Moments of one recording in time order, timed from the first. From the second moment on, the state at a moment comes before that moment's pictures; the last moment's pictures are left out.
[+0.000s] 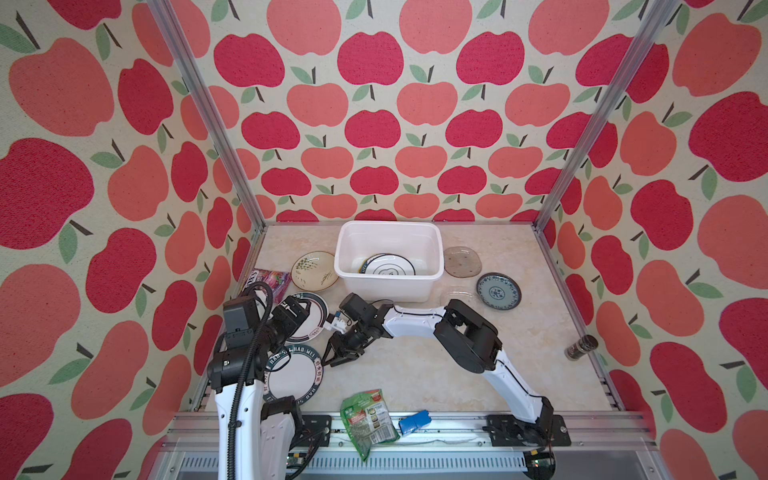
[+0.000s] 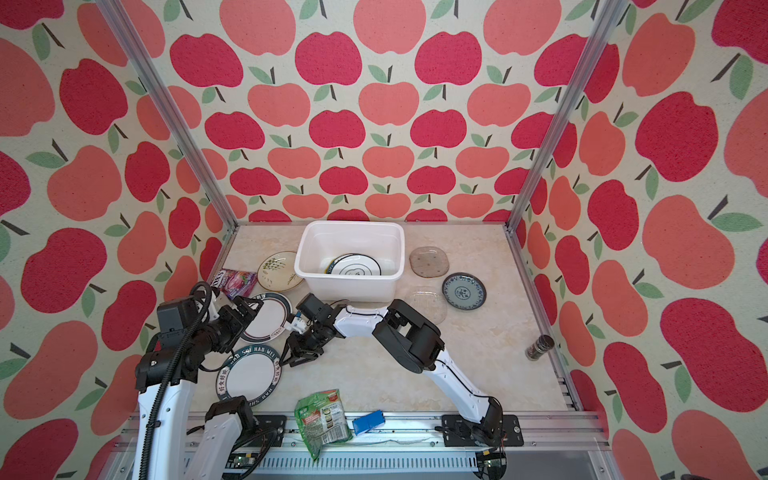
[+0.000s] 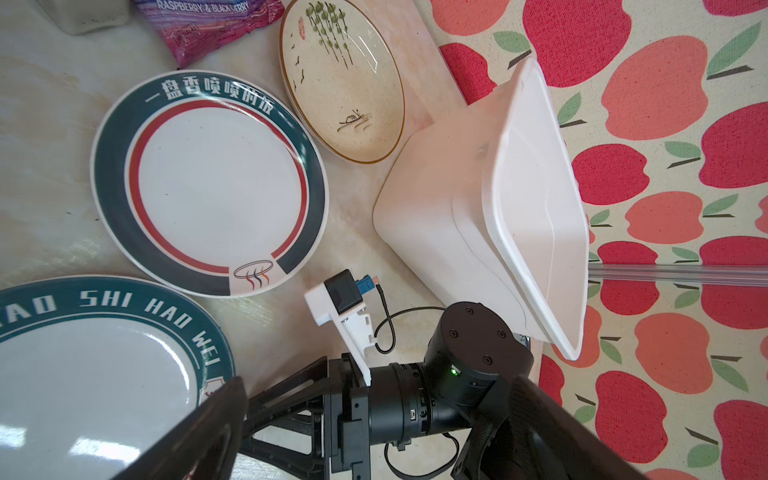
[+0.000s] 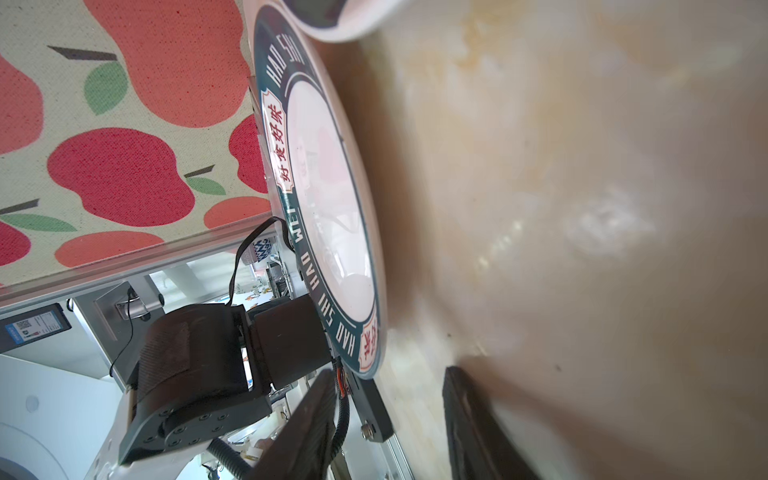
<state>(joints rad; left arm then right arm) 0.24 0.67 0.81 -0.90 0.45 -0.69 1.14 2.36 1.65 -0.20 -0.88 0.82</state>
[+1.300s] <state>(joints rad) 0.24 0.67 0.79 -0.90 0.45 -0.68 1.17 2.47 1.73 -0.04 -0.90 0.96</state>
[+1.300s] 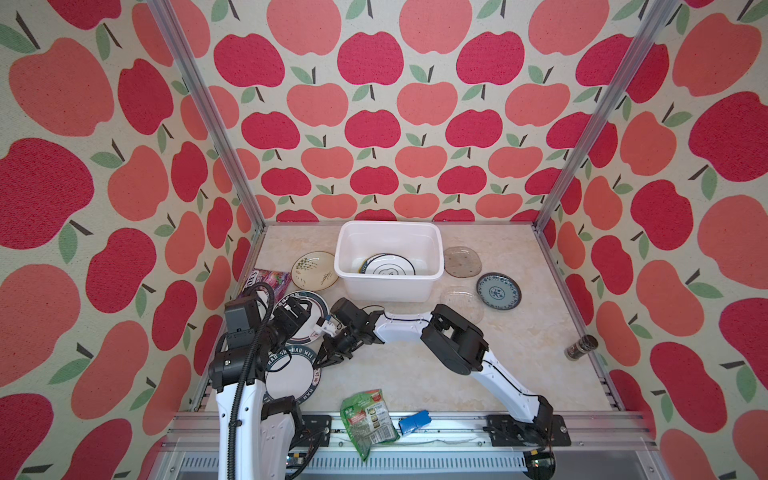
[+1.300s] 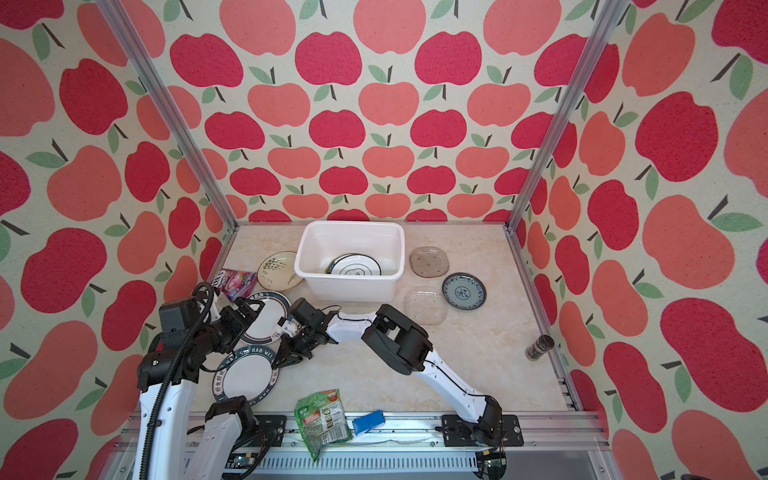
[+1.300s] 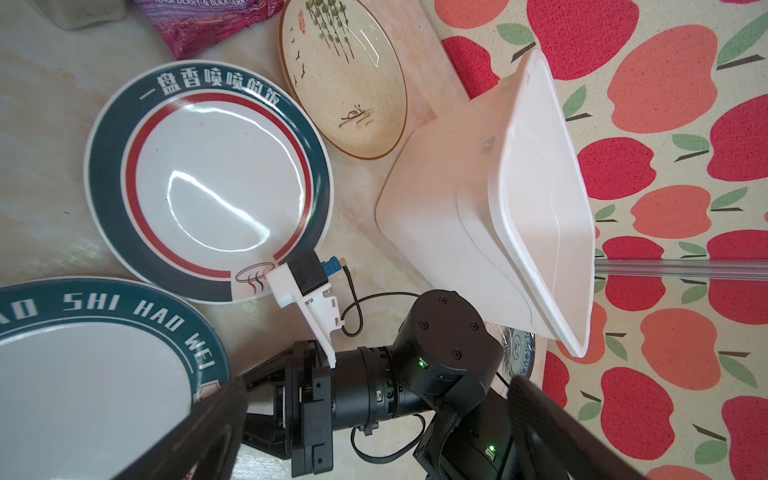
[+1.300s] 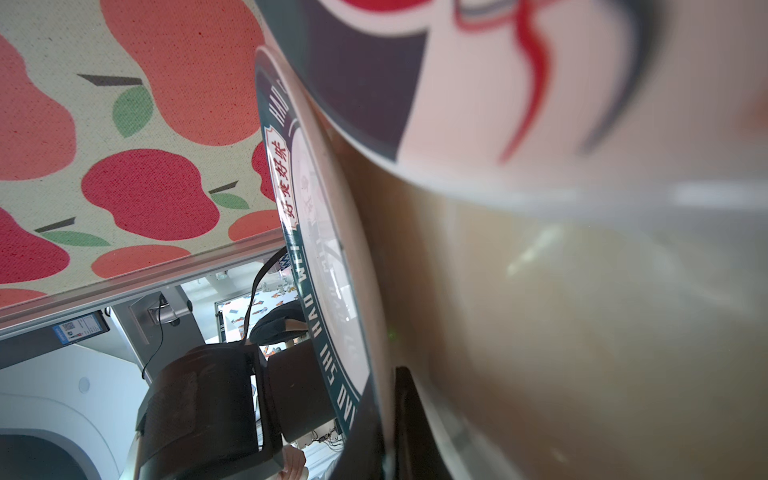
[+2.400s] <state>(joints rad) 0.26 0.77 0.88 -0.81 0.45 -0.67 1.04 2.02 1.63 -0.65 -0.69 0.66</state>
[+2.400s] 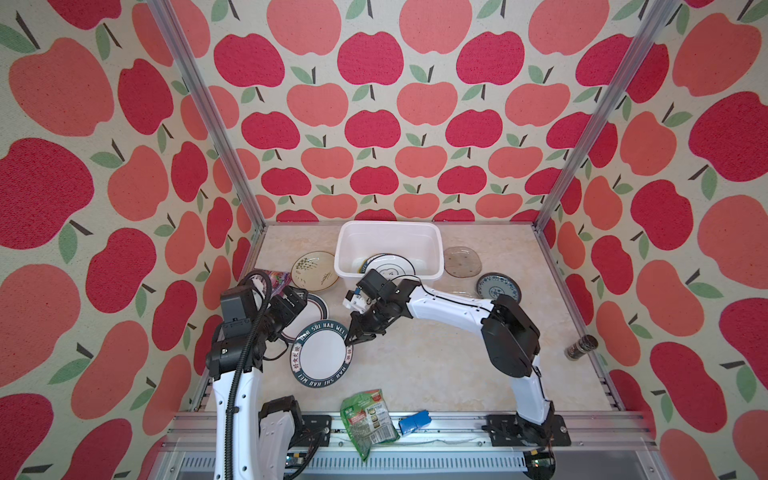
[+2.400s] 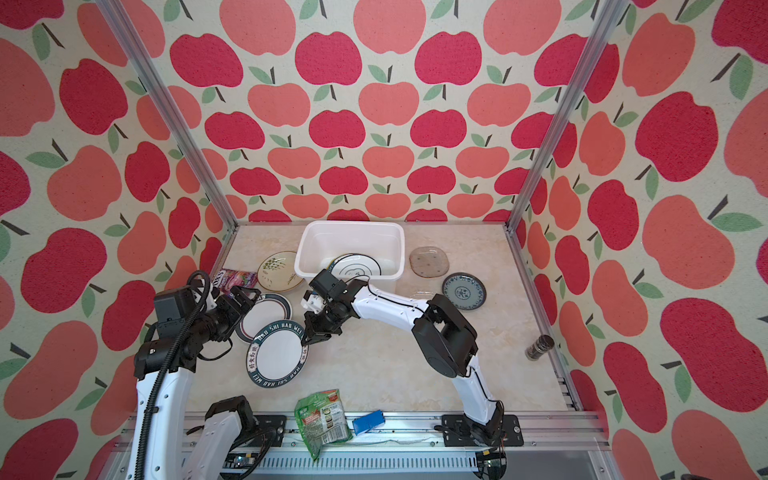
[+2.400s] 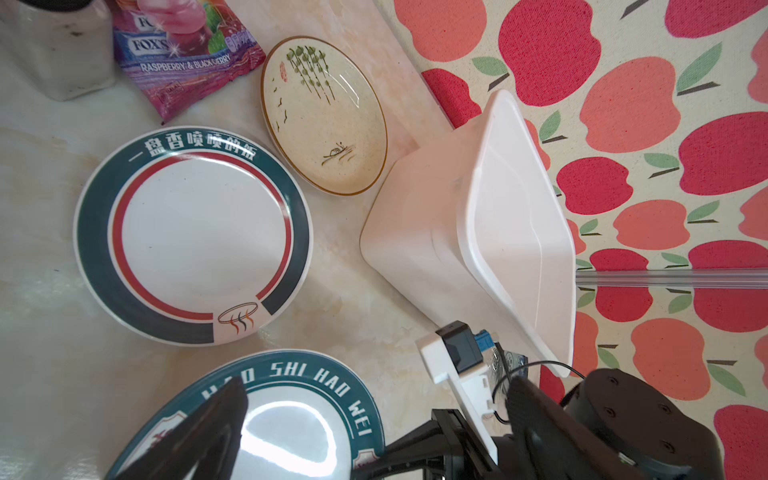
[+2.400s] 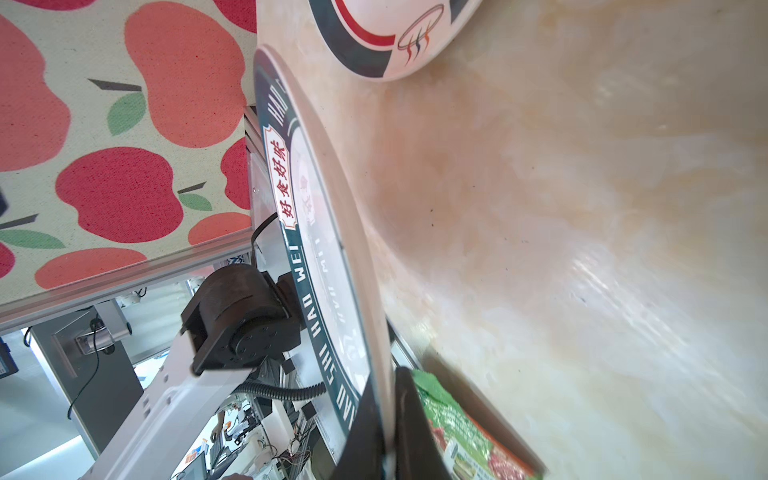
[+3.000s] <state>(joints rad) 0.15 1.08 1.01 -0.50 0.32 -0.80 0.55 2.01 2.45 -1.10 -0.54 0.55</state>
